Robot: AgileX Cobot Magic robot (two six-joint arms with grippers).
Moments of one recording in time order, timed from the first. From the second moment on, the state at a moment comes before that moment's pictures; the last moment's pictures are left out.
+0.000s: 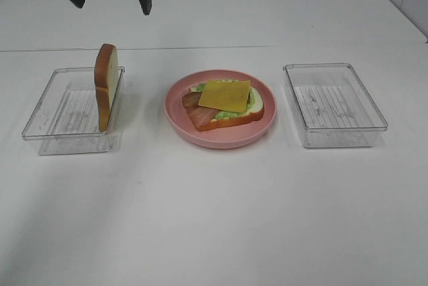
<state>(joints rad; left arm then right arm) -0.38 2.17 -2.16 0.10 1.22 -0.25 0.12 0.00 -0.46 -0.16 1.11 0.10</state>
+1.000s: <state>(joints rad) -0.31 2.32 -2.08 0.02 1.22 -0.25 0.12 0.00 -0.46 -0.16 1.11 0.10</state>
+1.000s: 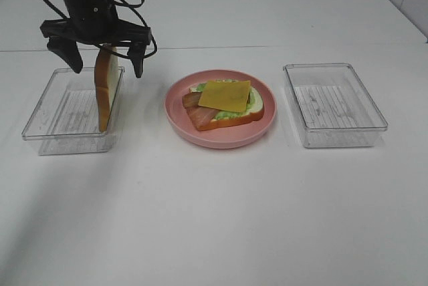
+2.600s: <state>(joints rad) -0.32 2.09 -2.18 -0.16 1.23 -0.19 0.12 0.00 -0.46 -0.16 1.11 0.10</state>
